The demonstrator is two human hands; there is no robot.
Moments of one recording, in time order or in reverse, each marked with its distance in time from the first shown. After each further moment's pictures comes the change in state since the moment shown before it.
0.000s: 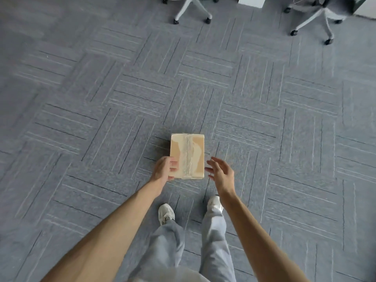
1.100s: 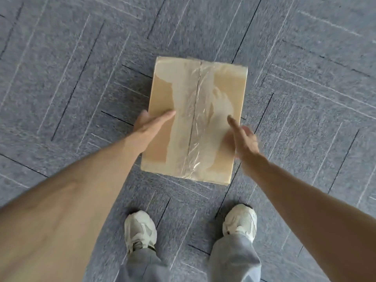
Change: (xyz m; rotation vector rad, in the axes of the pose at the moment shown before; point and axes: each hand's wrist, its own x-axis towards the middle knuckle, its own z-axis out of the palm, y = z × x) left_hand 0.531 -0.226 0.055 0.327 0.278 -0.180; right_hand 0.477 0.358 0.067 -0.336 -0.133 0.382
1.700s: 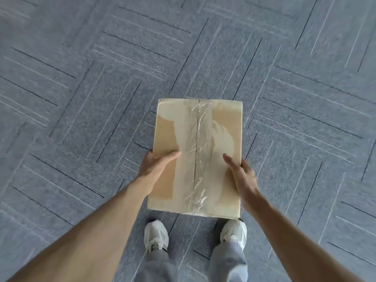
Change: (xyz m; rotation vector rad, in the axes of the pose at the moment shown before) left_hand -0.168 0.045 -0.091 -0.225 -0.024 -0.031; right_hand -0.172 -0.074 -0.039 0.082 -0.035 -0.104
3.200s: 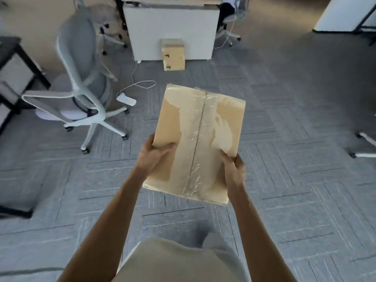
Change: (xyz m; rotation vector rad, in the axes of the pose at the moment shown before) left_hand -0.512 -0.107 -0.542 -0.800 0.649 0.373; right_hand -0.615 -0.190 0.306 -0.328 -0.564 -0.663
